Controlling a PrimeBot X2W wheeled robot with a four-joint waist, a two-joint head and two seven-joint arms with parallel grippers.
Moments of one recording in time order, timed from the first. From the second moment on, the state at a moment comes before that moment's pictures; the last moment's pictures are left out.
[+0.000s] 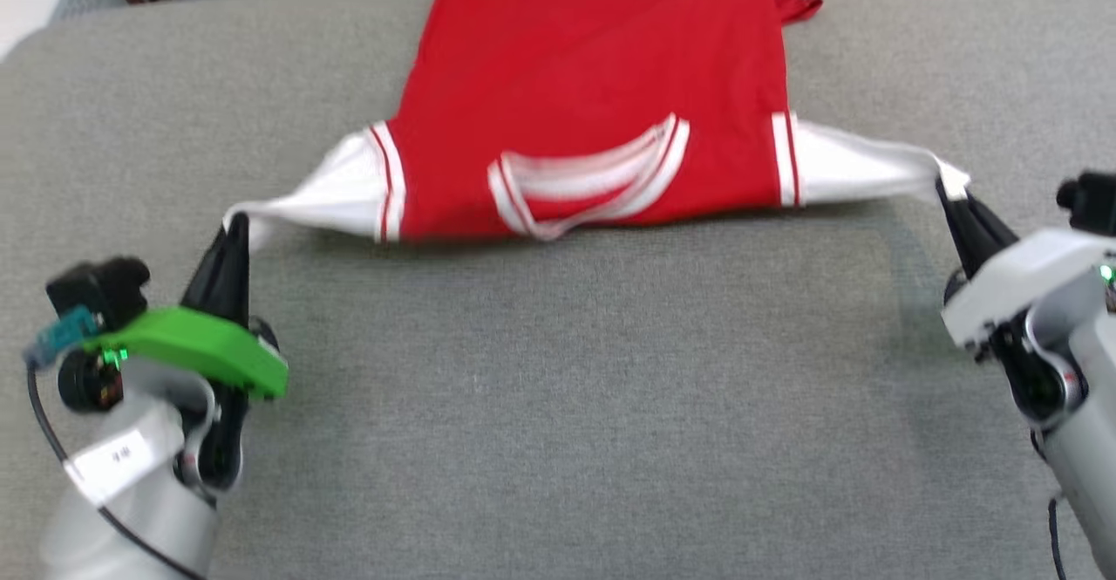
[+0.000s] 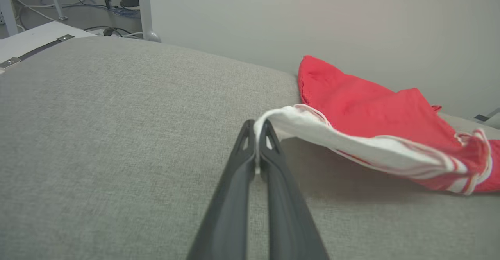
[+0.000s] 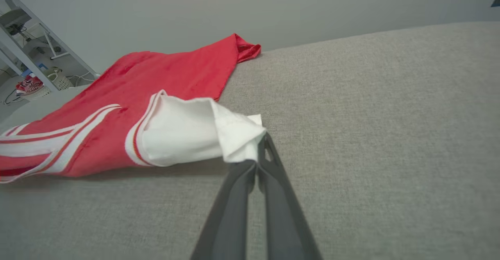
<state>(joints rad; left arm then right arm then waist) -0.45 0.40 -0.24 0.52 -0.74 -0.11 -0.26 -0.60 -0.42 0.39 0.62 0.81 0.13 -0.11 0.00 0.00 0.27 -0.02</state>
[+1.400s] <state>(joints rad) 0.08 0.26 -0.21 0.08 -0.51 0.00 -0.26 -0.18 -0.20 -0.20 0.24 0.41 0.13 0.09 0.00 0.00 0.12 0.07</state>
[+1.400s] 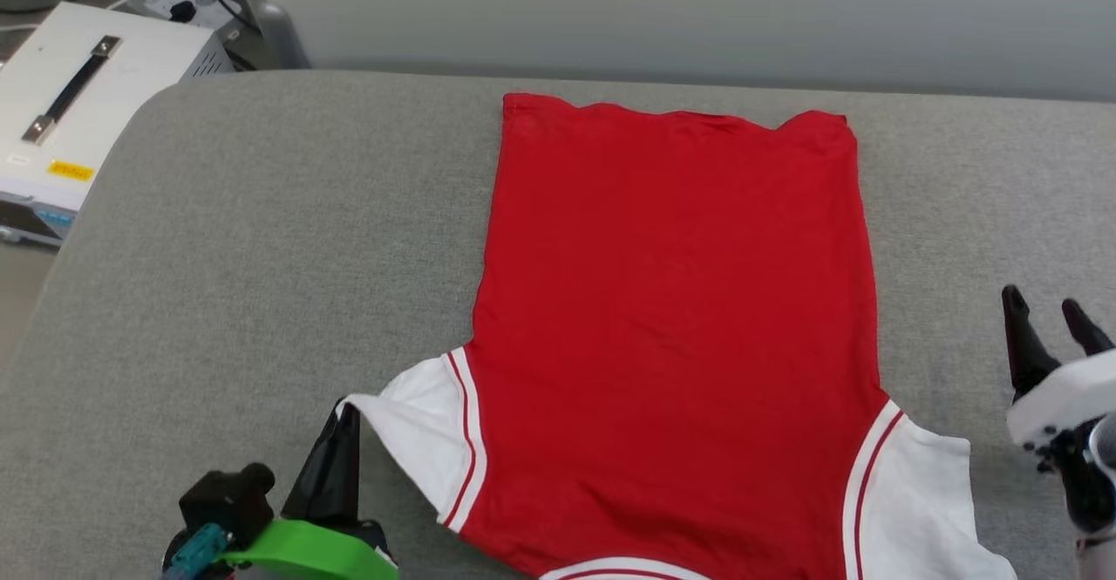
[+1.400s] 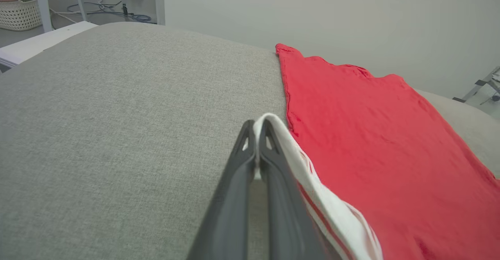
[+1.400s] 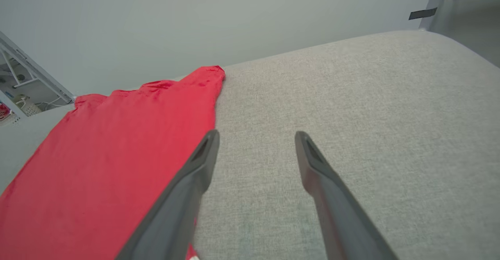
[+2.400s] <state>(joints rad) -0.19 0.08 -0.22 -0.01 -0.37 -0.12 -0.26 -1.14 -0.41 -0.10 0.88 0.21 0.13 0.69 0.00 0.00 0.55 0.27</state>
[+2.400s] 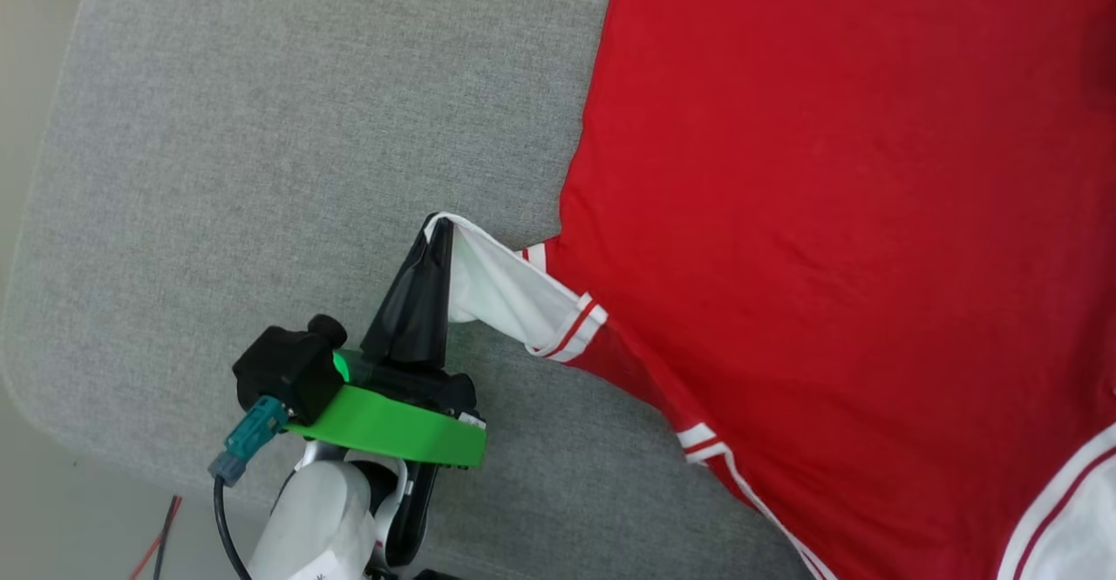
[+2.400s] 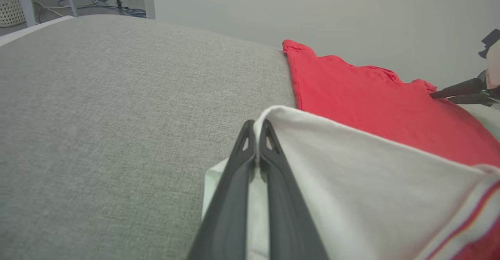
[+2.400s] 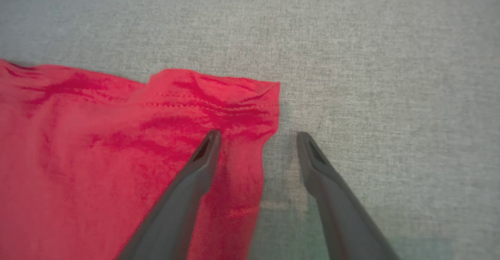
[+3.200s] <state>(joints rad) -0.05 0.12 -0.15 0.09 -0.37 -0.13 -0.26 -1.00 -0.45 -0.07 0.87 0.18 0.13 0.81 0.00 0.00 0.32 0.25</state>
